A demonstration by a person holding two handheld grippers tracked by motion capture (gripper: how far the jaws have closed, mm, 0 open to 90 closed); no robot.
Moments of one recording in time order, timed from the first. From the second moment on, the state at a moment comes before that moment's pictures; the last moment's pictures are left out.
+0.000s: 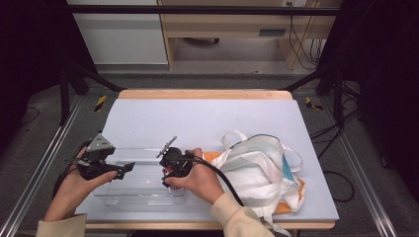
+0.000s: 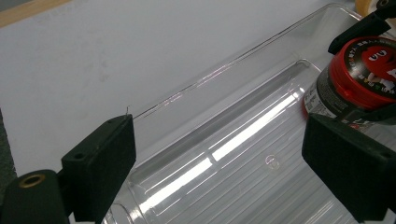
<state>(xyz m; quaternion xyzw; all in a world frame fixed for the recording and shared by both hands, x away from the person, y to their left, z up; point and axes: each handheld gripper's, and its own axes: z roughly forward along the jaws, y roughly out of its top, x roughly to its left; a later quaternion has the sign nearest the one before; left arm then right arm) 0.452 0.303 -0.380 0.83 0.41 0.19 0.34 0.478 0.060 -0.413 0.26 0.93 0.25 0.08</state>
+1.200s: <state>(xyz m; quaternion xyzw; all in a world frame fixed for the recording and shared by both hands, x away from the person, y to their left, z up) 0.452 0.309 -0.380 0.82 0.41 0.19 0.34 0.473 0.053 -0.397 0.25 0.92 0.28 0.09</state>
